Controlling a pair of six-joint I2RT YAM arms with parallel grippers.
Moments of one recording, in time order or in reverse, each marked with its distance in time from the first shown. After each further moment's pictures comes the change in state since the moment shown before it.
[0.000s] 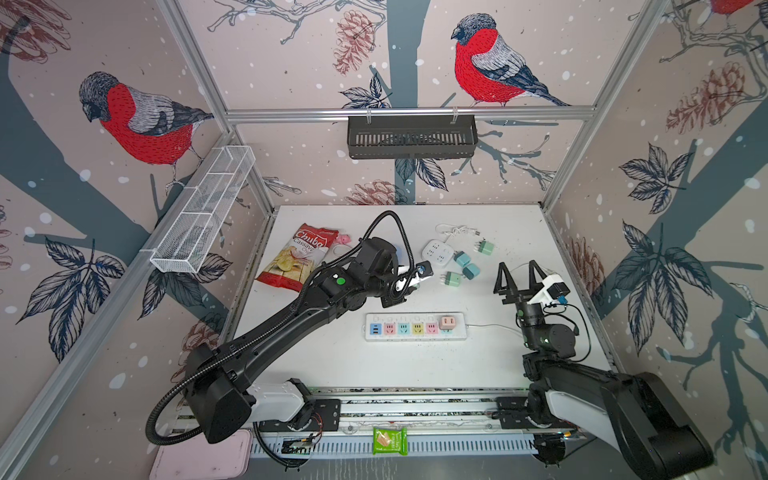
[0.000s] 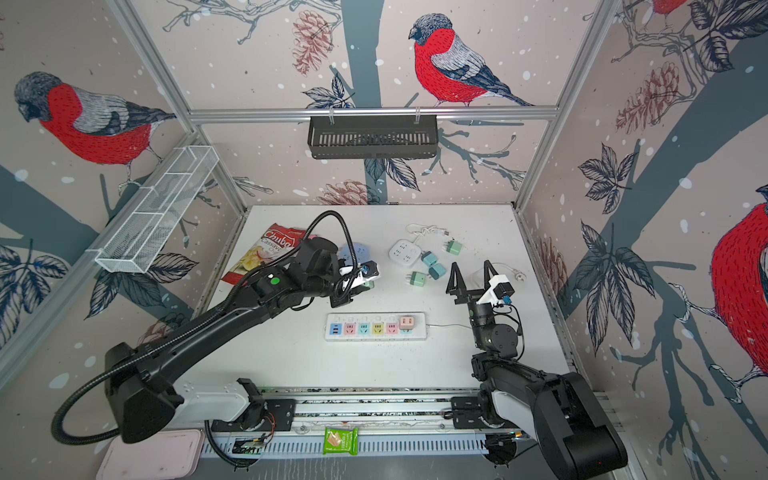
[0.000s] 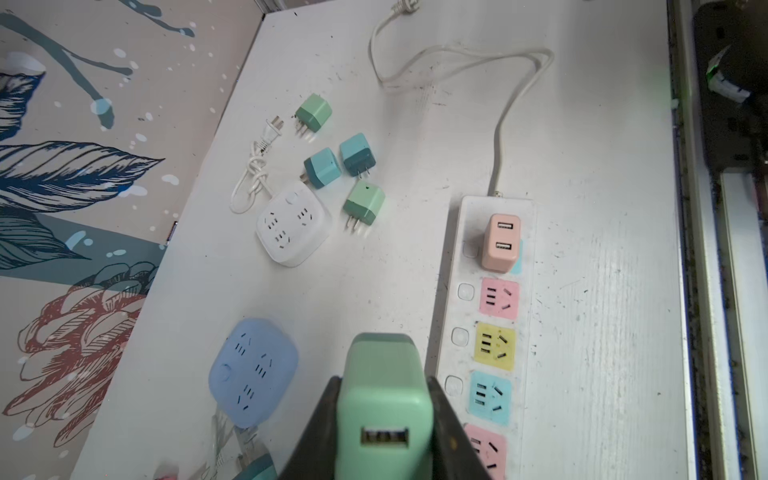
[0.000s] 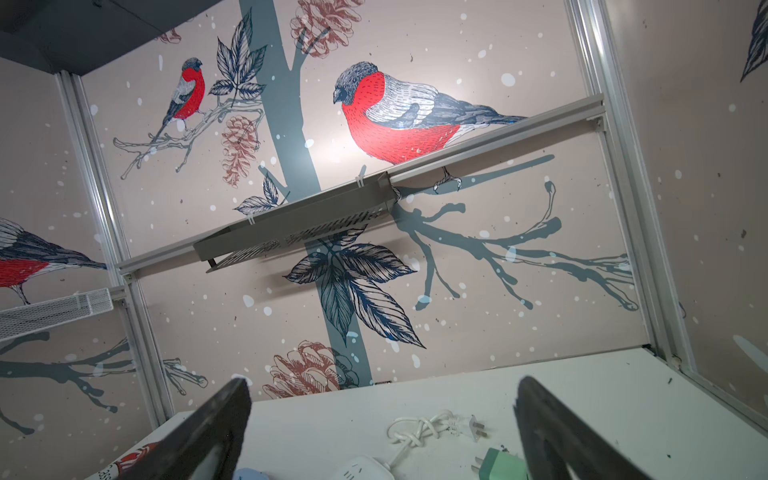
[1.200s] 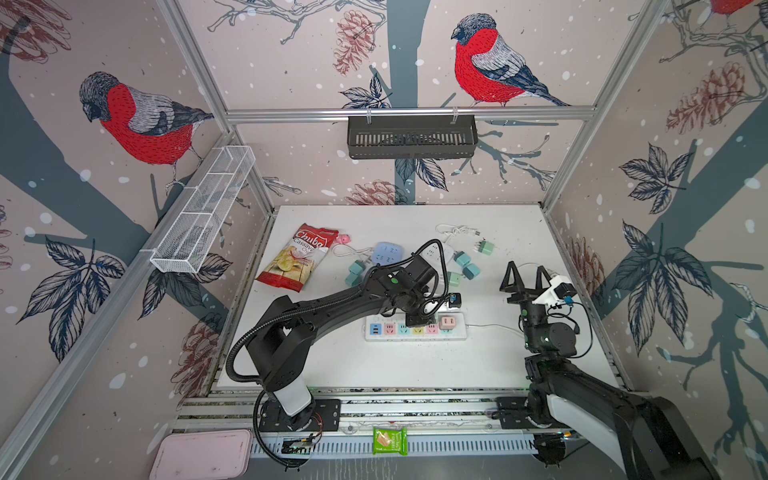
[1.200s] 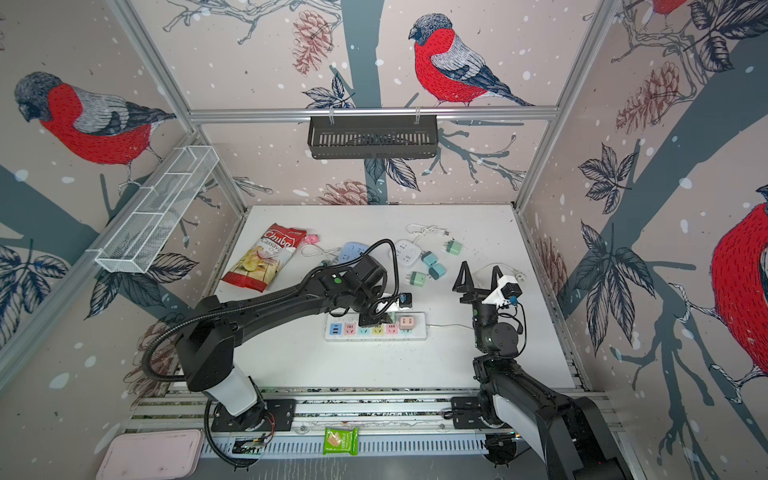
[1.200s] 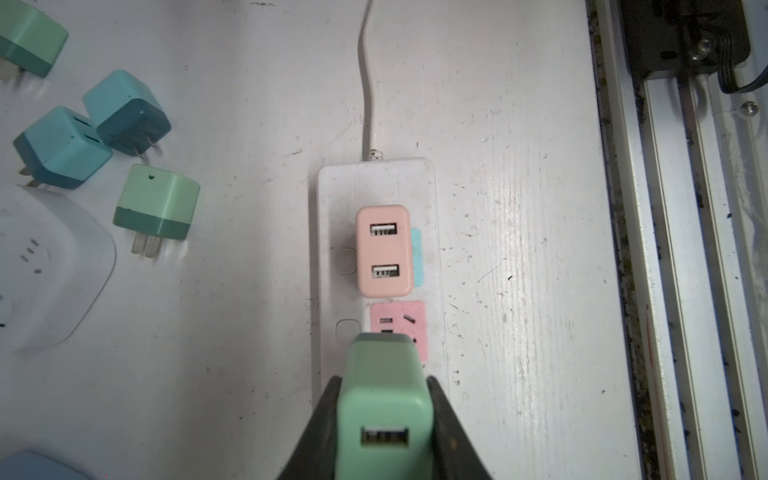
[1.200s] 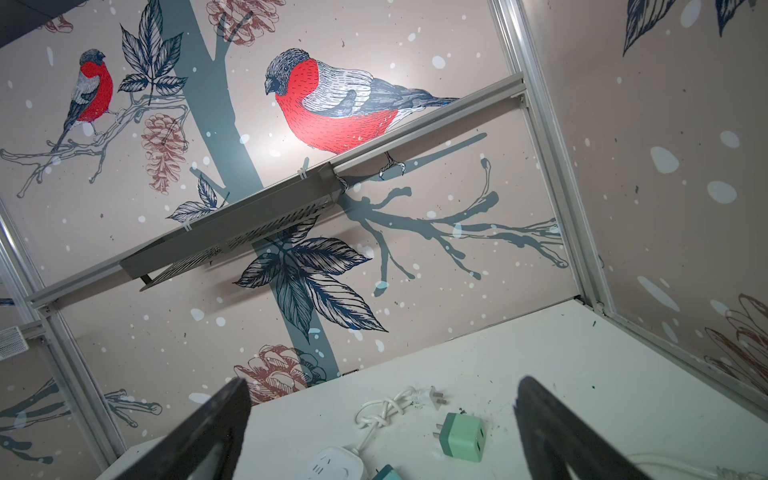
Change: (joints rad) left arm -0.152 0.369 0.067 -0.034 0.103 0.029; right arm -0.005 -0.121 0.000 -0.221 0.154 0.060
